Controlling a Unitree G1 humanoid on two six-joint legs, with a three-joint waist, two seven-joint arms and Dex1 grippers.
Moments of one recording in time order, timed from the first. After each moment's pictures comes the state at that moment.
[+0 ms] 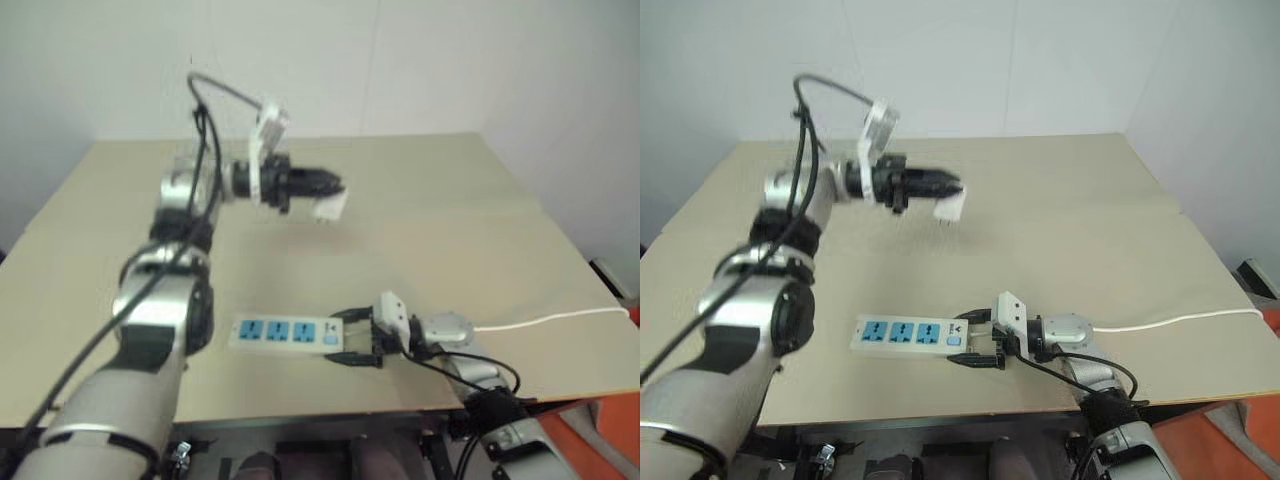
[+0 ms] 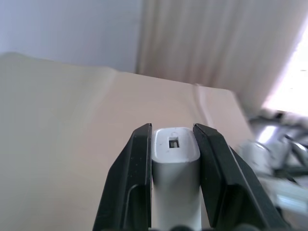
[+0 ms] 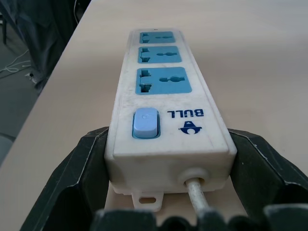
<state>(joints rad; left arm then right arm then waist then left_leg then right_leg) -1.15 0.36 0.10 0.77 -0.23 0.47 -1.58 -0.42 -0.36 0.22 0.28 0.23 -0.09 1.28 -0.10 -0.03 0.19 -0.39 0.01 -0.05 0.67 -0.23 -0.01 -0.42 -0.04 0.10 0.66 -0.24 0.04</state>
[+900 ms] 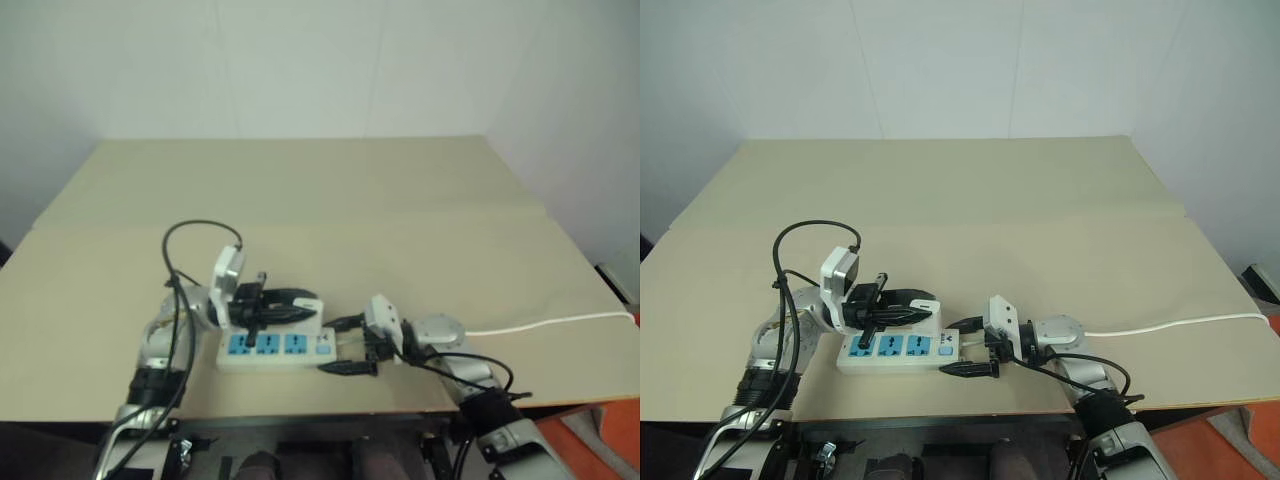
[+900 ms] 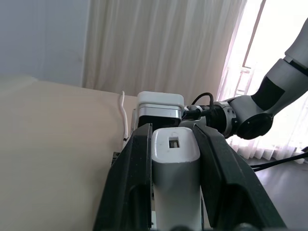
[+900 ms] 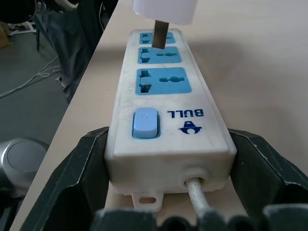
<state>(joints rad) -0.48 0.37 0.05 0.19 -0.53 0.32 -1.56 -0.43 -0.34 0.25 0.28 0.25 -0.03 1.30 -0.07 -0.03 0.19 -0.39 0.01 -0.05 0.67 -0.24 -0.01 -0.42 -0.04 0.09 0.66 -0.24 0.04</state>
